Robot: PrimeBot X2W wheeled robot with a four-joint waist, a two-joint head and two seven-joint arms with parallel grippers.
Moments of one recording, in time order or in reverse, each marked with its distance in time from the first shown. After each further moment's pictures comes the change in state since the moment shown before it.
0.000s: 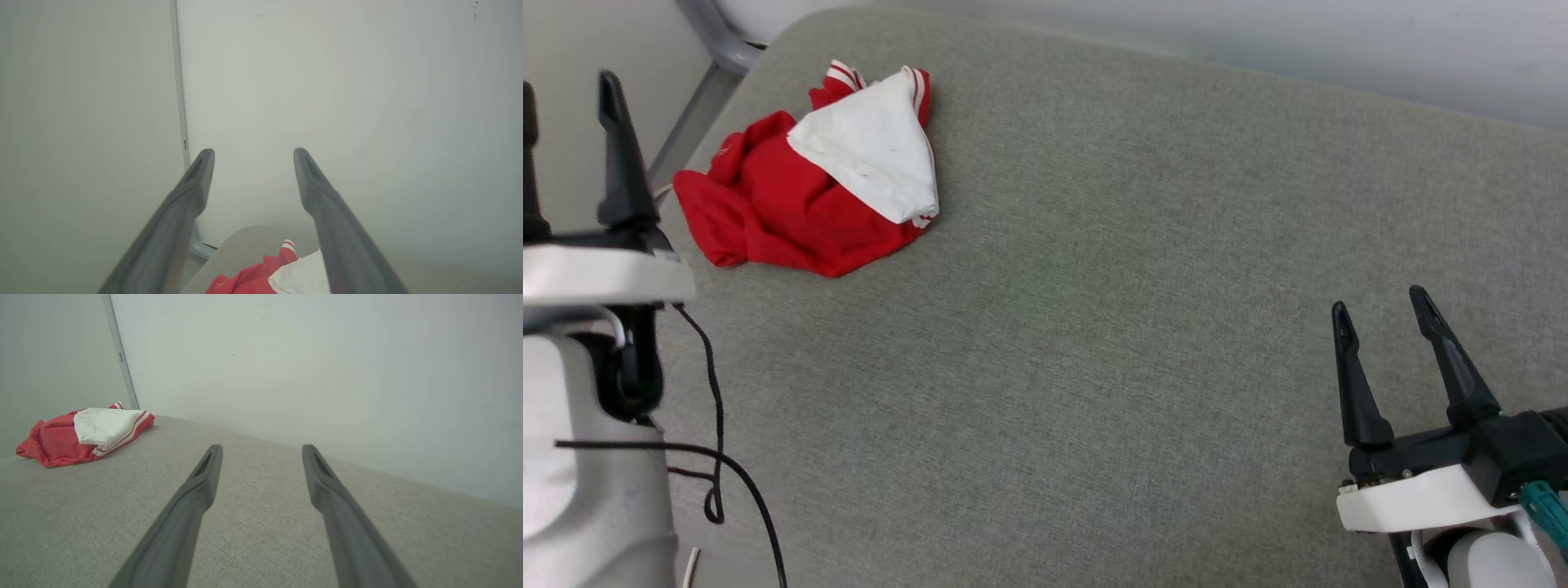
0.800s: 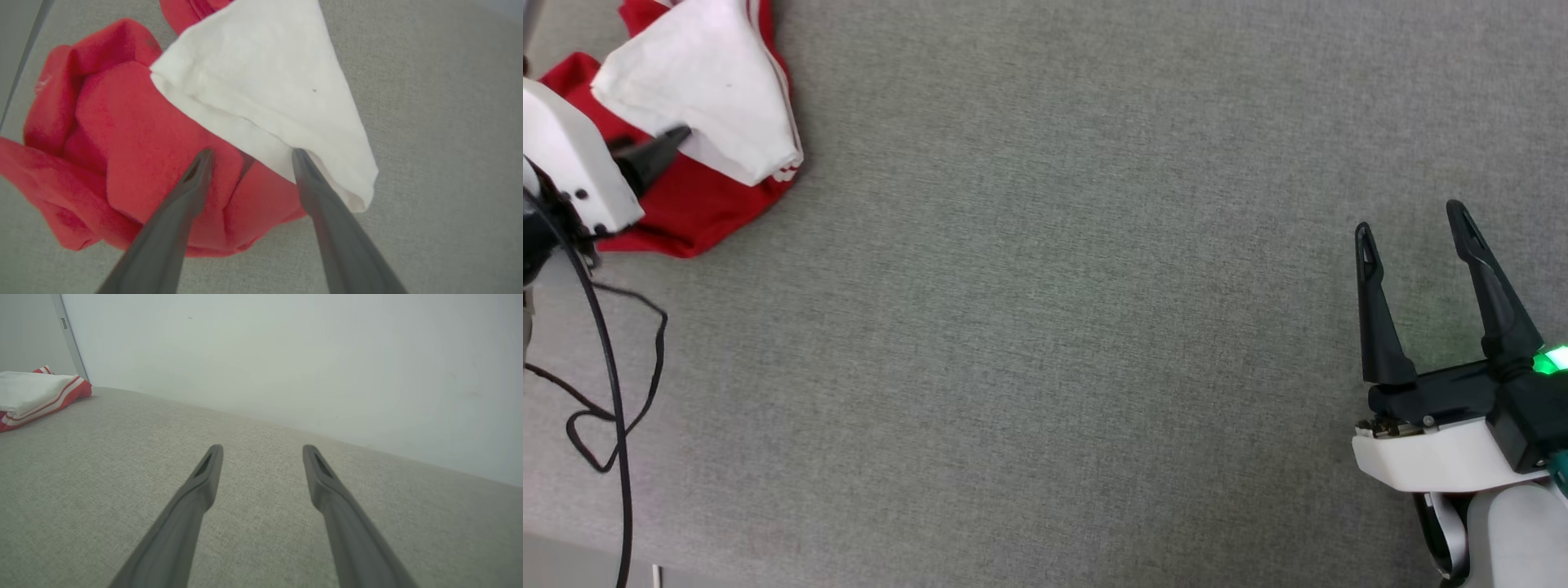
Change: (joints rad) left arm -0.427 0.421 -0.531 0.441 -0.720 -0.006 0.825; right arm -0.104 0.000 -0.008 -0.107 -0.103 0.000 0.000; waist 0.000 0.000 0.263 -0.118
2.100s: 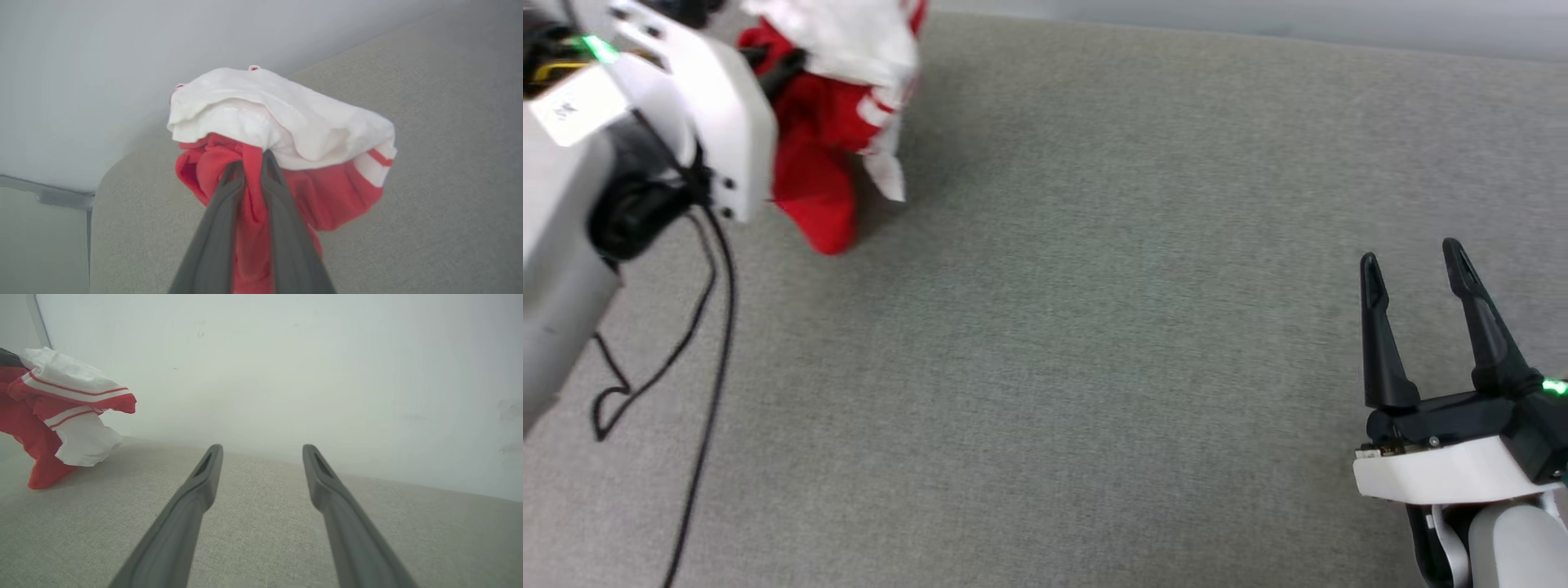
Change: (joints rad) left arm -0.227 0.097 -0.579 -0.215 0.046 0.000 -0.207; right arm 0.033 0.000 -0.016 0.052 0.136 0.000 0.000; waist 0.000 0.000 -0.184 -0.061
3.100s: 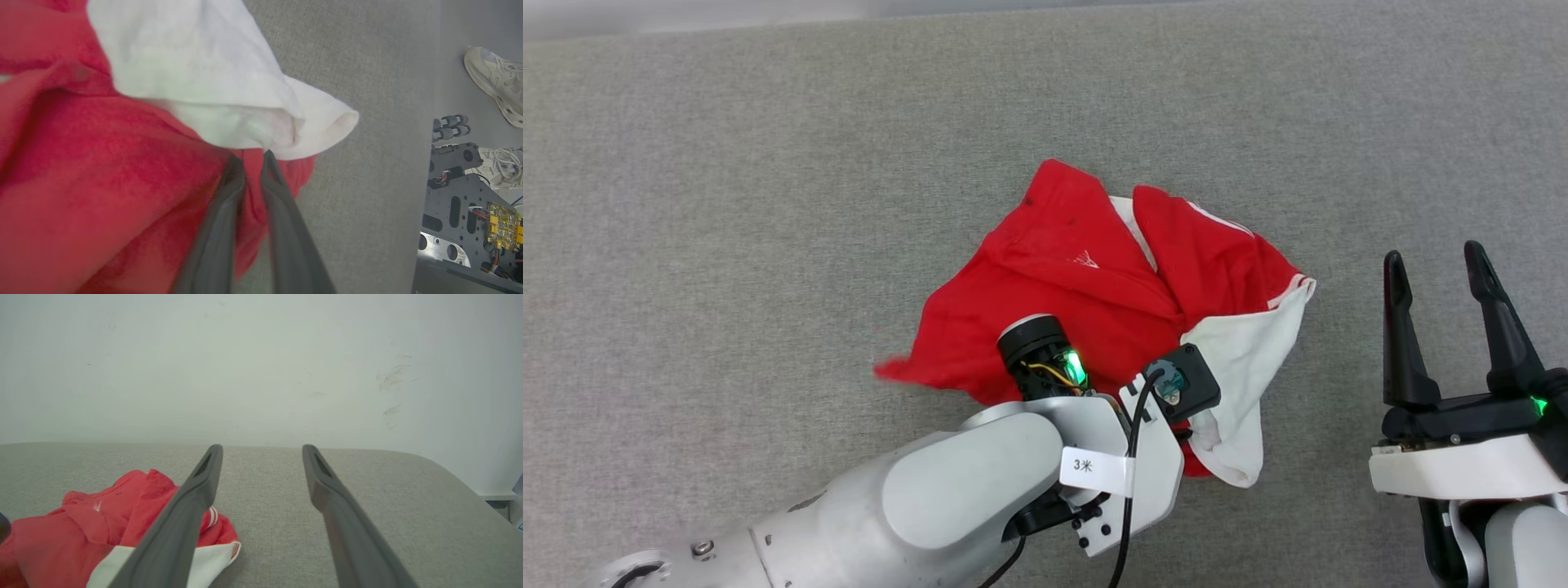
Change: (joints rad) left arm 0.260 -0.450 -0.396 -0.165 0.167 0.000 0.056; right arm 0.006 0.000 -0.026 0.007 0.078 0.000 0.000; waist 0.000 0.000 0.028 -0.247
